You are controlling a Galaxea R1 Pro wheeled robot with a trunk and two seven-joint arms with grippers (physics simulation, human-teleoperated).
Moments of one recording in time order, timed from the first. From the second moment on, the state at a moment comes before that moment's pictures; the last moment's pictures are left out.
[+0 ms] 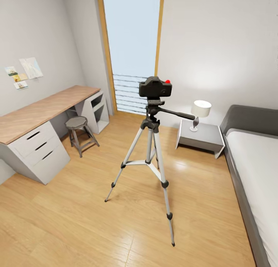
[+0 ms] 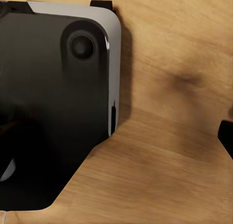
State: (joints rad) left arm -0.27 0.06 -0.91 -0.01 1.51 0.02 0.08; right arm -0.27 -0.17 -0.14 0.03 0.17 0.00 0.20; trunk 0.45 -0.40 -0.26
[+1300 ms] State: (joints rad) left arm -0.27 0.06 -0.91 -0.01 1.51 0.02 0.08; right arm -0.27 -0.17 -0.14 0.03 0.17 0.00 0.20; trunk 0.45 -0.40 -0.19
